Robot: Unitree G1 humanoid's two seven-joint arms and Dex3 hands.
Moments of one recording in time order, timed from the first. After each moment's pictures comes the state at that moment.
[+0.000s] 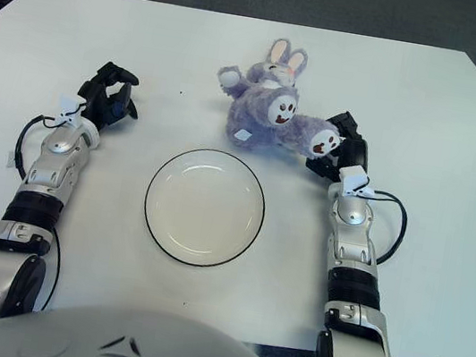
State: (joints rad) left arm -0.34 0.17 0.11 0.39 -0.09 -0.12 -0.11; right arm -0.22 -0.29 -0.13 0.35 -0.06 -0.30 -0.04
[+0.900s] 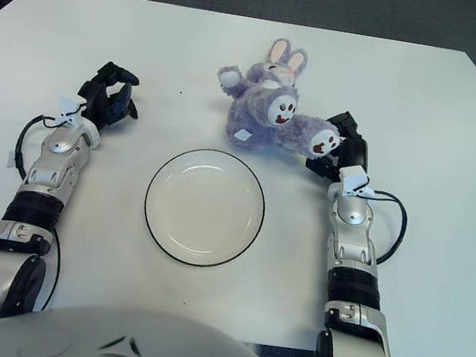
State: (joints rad) left arm -0.34 0.17 0.11 0.39 -0.08 -0.12 -0.11; right arm -0.22 -0.29 -0.13 0.35 -0.06 -0.30 -0.04
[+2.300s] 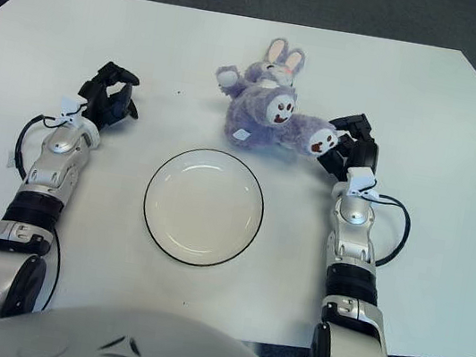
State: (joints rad) left arm -0.34 0.16 0.11 0.38 -0.07 -0.12 -0.11; right arm -0.26 -0.26 -0.20 0.46 -0.01 -0.42 -0.11
